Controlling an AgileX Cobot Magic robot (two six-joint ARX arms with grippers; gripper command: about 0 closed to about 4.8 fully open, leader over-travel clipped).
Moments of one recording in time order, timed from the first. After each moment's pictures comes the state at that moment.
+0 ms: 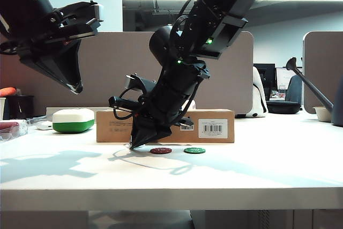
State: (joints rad) left arm -0.43 1.31 0.92 -0.46 0.02 0.01; right arm 0.67 2.16 1.49 -0.13 -0.21 0.16
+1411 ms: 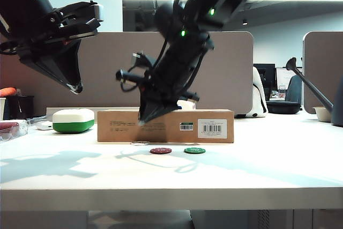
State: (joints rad) left arm -0.44 1.31 0.92 -0.46 0.02 0.01; right arm 0.66 2.07 1.56 -0.29 -0.18 0.16
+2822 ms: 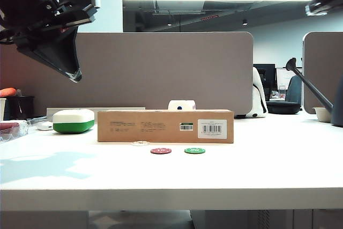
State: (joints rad) left arm -0.44 1.26 0.92 -0.46 0.02 0.01; right arm 0.66 0.42 0.46 -0.35 0.03 0.22
